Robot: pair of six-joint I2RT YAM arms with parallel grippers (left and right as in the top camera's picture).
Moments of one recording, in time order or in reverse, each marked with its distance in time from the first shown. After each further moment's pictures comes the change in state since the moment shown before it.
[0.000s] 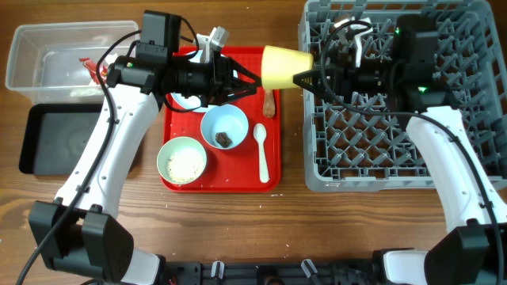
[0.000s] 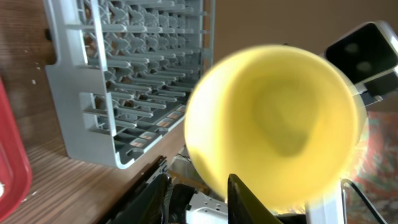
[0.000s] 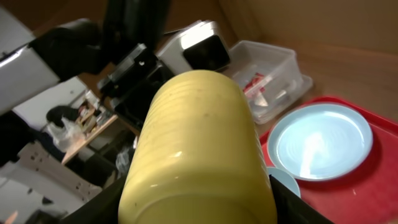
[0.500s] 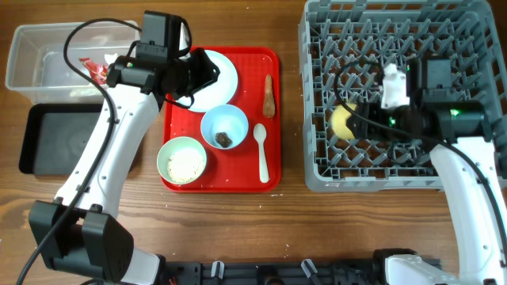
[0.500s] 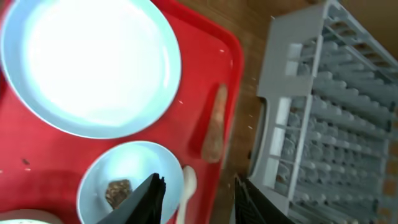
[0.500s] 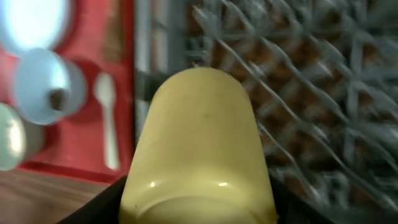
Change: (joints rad) left arm 0.000 0.000 -0.001 -0.009 -0.862 0.000; right arm -0.040 -0.196 0.010 -0.844 1.049 0.038
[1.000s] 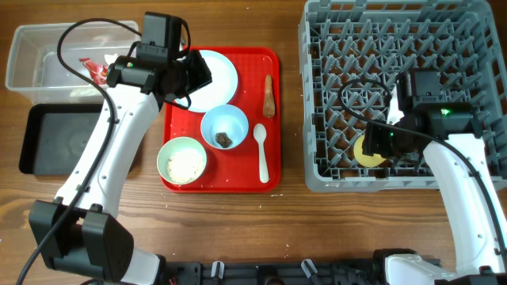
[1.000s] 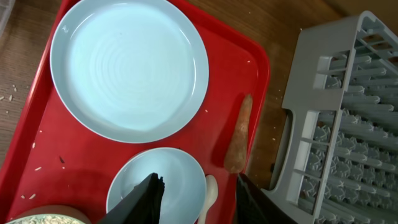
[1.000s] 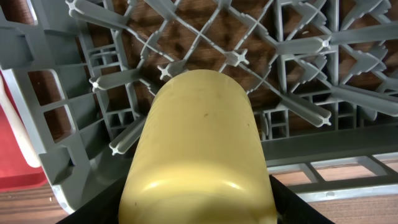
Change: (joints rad) left arm 0.000 0.001 0.000 -0.024 -0.099 0.000; right arm 0.000 0.027 -0.067 -0.082 0.196 0.099
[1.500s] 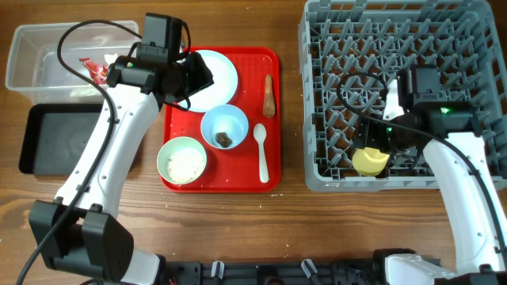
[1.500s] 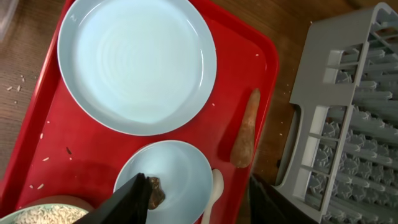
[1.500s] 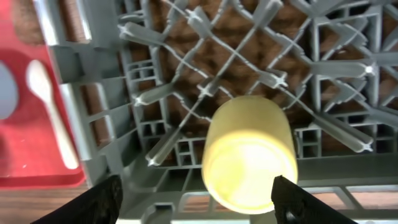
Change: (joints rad) left arm 0.000 0.000 0.000 -0.034 -0.006 0.000; right arm 0.000 0.008 0.020 0.053 -0.108 -0.001
